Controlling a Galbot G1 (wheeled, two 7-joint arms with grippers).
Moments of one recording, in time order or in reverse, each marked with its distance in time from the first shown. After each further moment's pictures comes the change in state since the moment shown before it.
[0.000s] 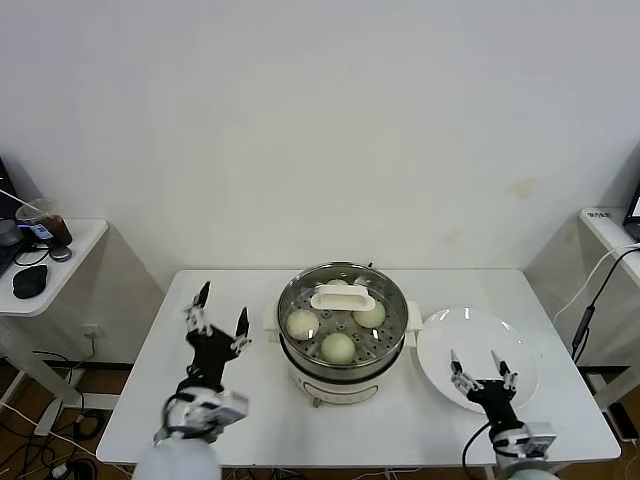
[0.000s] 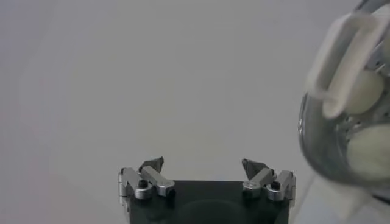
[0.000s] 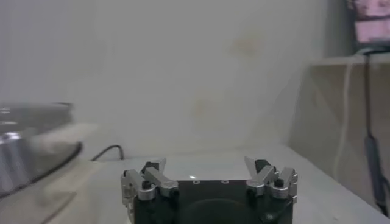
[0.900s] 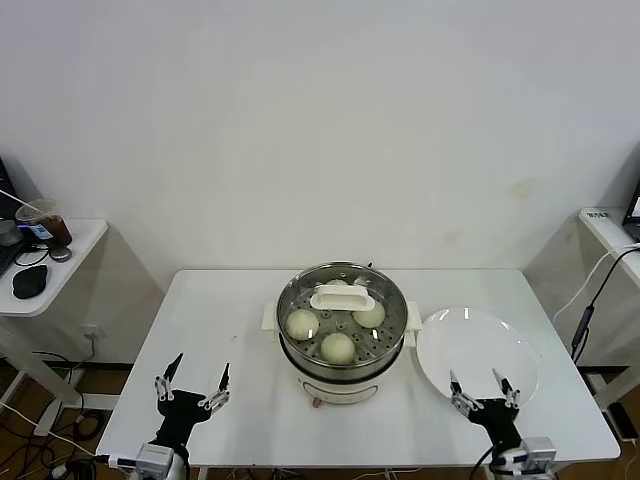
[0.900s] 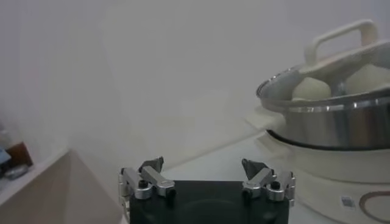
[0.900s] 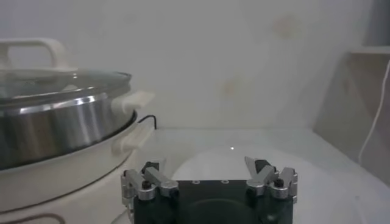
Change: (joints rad) left arm 0.246 -0.028 -0.223 0.086 -0.688 -0.225 -0.025; right arm -0.103 0.040 0.028 0.130 -0.125 -0.119 -0.007
